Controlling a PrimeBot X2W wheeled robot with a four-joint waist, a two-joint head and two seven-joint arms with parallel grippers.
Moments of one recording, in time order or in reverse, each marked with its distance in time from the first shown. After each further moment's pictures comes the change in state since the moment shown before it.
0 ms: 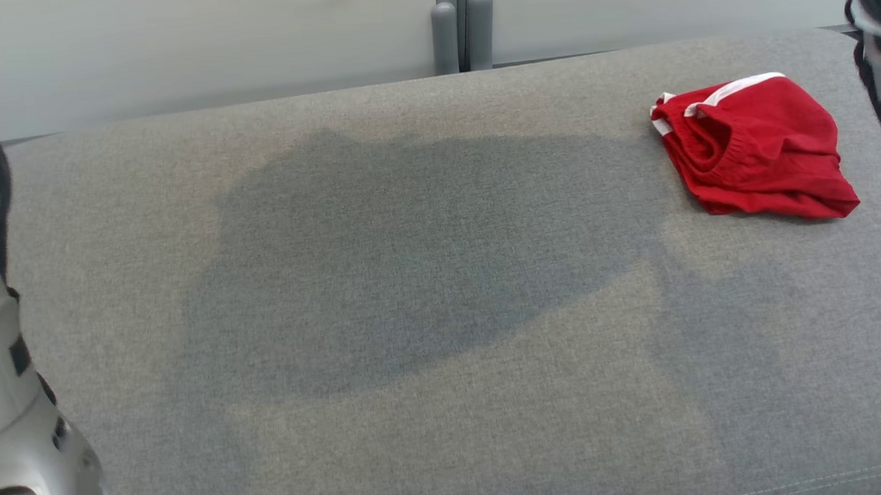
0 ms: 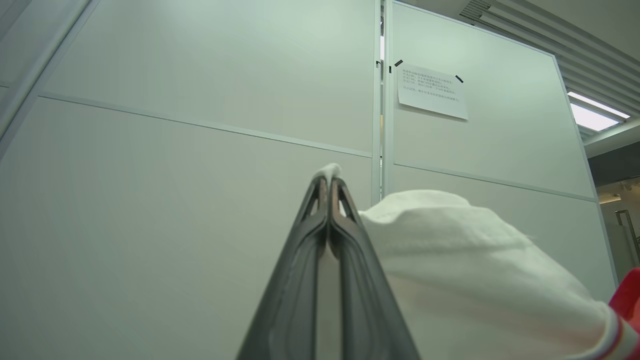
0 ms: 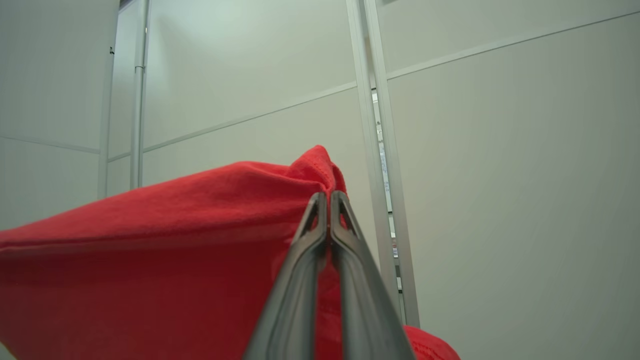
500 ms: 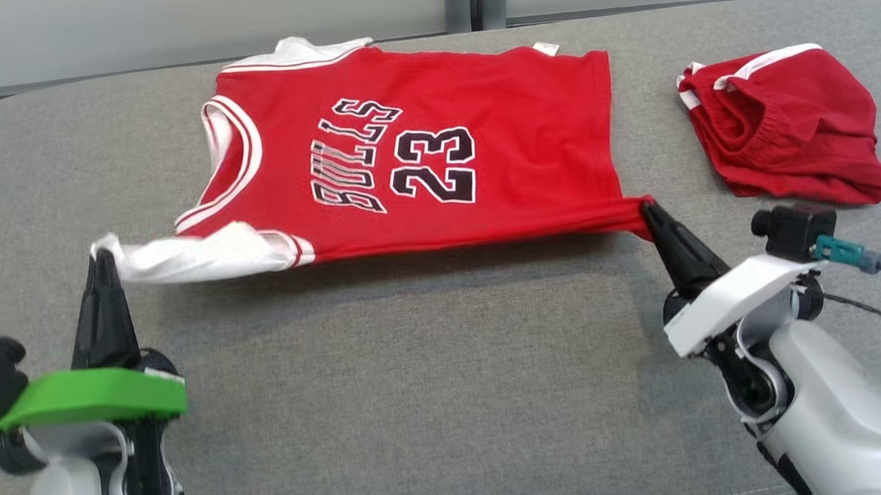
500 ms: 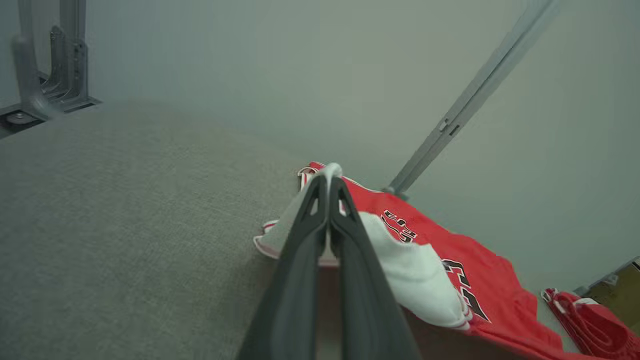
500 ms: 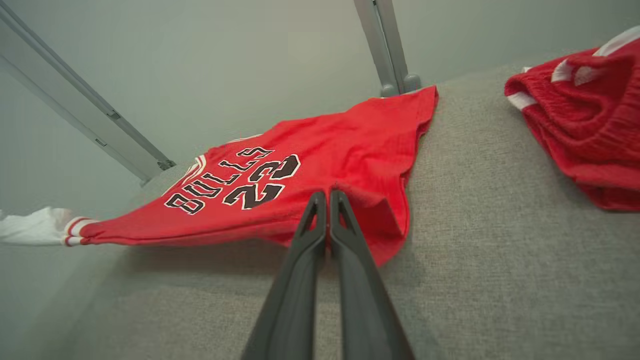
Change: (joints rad) left arm 0.821 -0.102 0.014 0.069 -0.170 -0.002 -0.068; right arm 0.710 0.011 0.145 0.156 0.100 0.069 -0.047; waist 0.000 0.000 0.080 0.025
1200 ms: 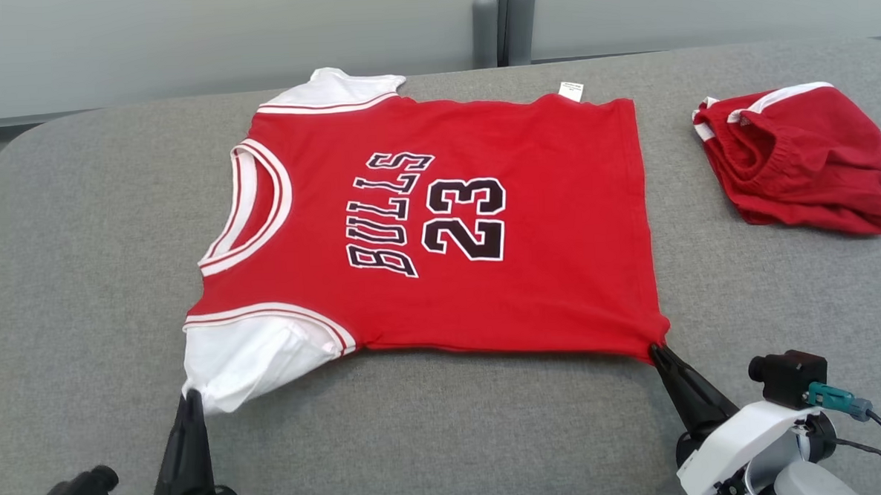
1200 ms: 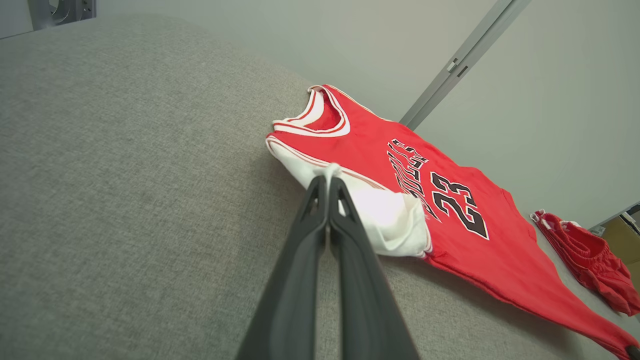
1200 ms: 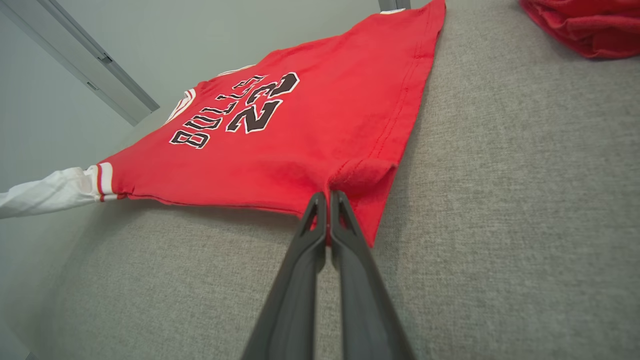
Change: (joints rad) left arm 0.283 0.018 -0.138 0.045 -0.052 -0.036 -0.123; right arm 0.304 -0.006 0.044 -0.055 -0.084 -0.011 -0.113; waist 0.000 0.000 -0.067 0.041
